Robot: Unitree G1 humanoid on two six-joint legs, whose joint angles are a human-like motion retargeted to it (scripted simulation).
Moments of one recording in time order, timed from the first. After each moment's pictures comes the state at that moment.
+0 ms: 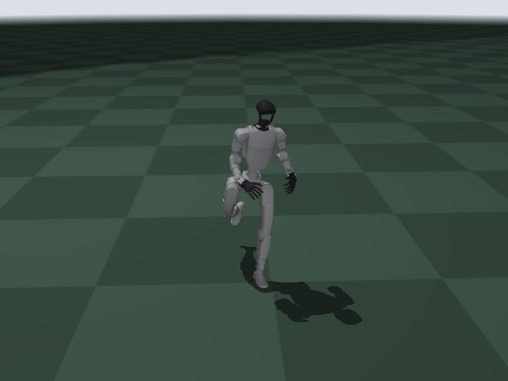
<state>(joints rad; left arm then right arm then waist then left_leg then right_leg) 0.11 0.34 -0.02 0.54 0.14 -0.88 -0.36 0.11 -0.05 0.05 0.42 -0.95 -0.53 -0.46 0.32 -0.01 -0.14 -0.68 0.14 0.16 0.32 -0.04 0.12 0.26 0.02 -0.42 0.67 0.21 0.18</state>
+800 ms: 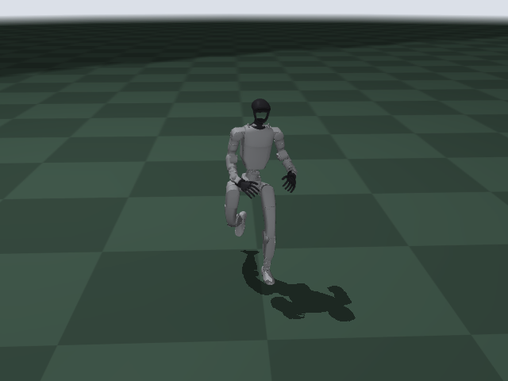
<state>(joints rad) 0.23 0.39 0.09 0.42 0.71 -0.88 0.07 0.16 -0.09 0.14 0.49 -0.95 -0.60 -0.42 0.18 0.02 -0.14 -0.63 0.16 0.02 0.61 -0.17 0.09 0.19 0.06 -0.40 0.77 0.16 0.14</state>
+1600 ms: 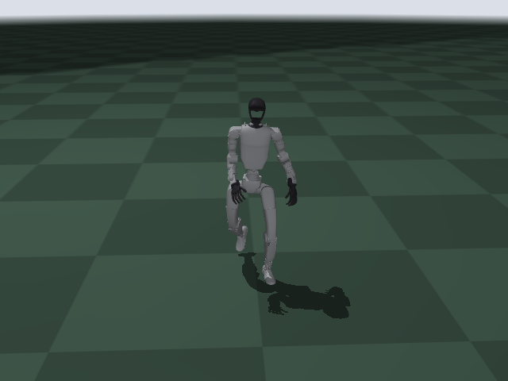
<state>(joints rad) 0.26 0.33 0.36 1.16 0.92 -0.62 0.05 0.14 -0.03 0.17 0.78 -0.90 -0.41 -0.56 0.16 0.02 -0.16 -0.55 0.26 0.22 0.70 -0.21 0.03 0.10 -0.01 -0.20 0.63 0.22 0.23</state>
